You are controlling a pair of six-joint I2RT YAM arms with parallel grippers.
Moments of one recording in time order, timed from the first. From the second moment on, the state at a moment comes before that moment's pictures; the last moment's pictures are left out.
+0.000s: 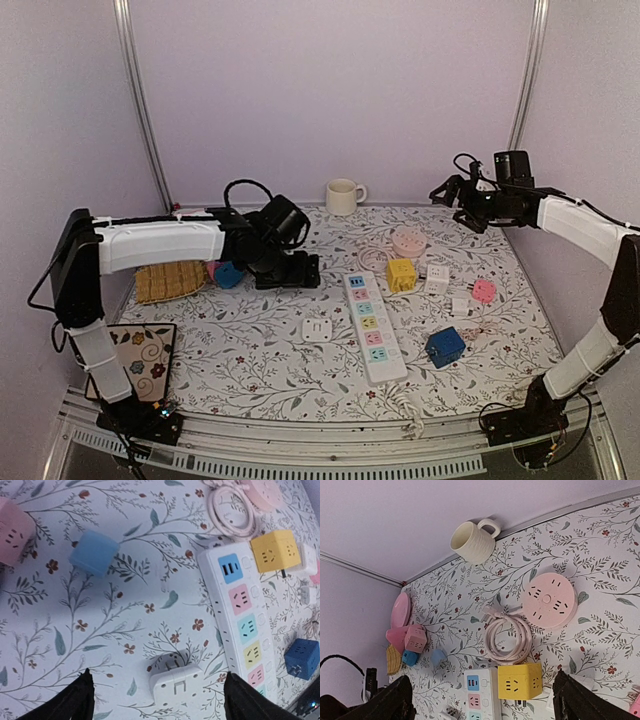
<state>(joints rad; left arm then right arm) -0.86 1.82 1.39 -0.60 -0.11 -0.71 0.18 1.54 1.23 -0.28 -0.41 0.61</state>
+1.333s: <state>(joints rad) -0.24 1.99 1.54 -0.49 0.05 -0.42 0.28 1.33 1.05 -0.29 -0.40 0.62</state>
